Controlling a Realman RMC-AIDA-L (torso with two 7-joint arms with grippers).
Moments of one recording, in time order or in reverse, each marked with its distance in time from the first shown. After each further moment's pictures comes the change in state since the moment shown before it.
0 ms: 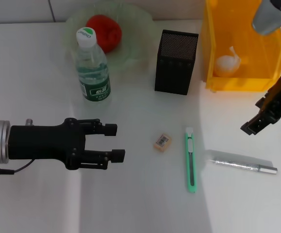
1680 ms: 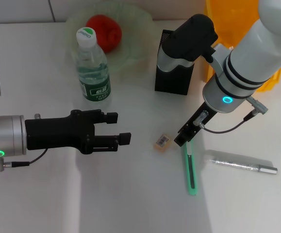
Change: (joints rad) left arm -0.003 -0.048 0.000 -0.010 0.004 -0.199 -0.010; right arm 0.142 0.011 -0.464 0.506 0.185 0.574 0.364
